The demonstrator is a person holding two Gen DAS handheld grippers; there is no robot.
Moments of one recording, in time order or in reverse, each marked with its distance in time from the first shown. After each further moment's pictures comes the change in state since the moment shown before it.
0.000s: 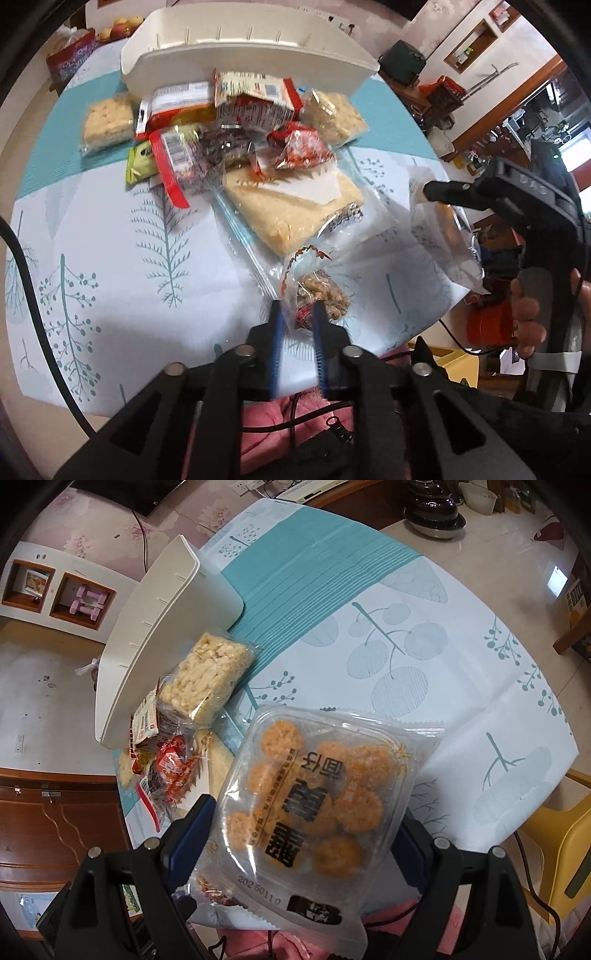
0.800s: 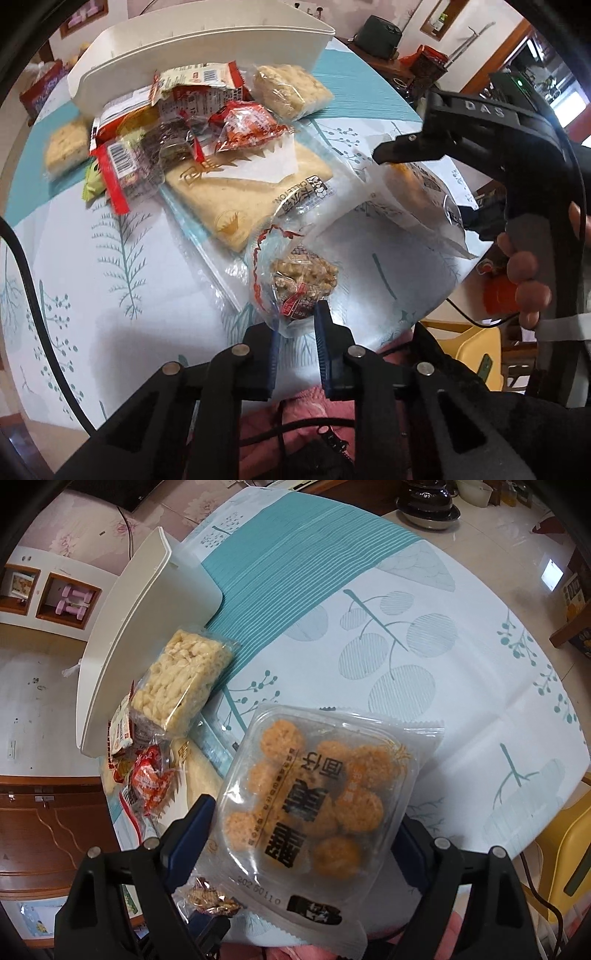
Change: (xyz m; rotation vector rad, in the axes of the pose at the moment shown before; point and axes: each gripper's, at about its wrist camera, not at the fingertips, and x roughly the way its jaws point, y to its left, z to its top) left arm 0.036 -0.055 -0.008 0.133 0.025 0.038; right arm 0.024 -0.002 0.007 0.026 0.031 -0.037
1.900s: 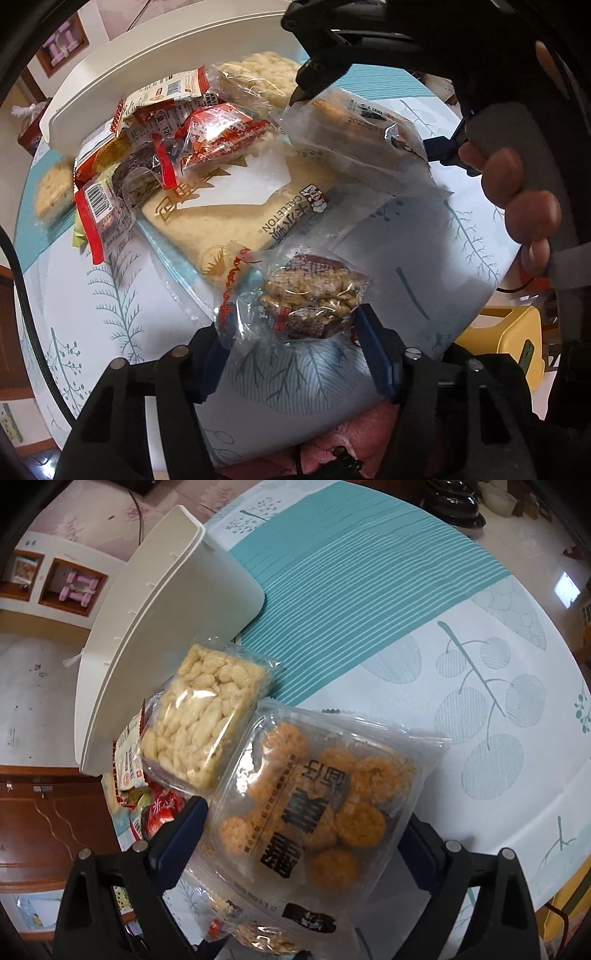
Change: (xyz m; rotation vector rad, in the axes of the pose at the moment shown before) left arm 0.056 -0.047 0.028 0.134 0.022 0.147; right arm 0.039 0.061 0.035 -0.056 0.025 0.007
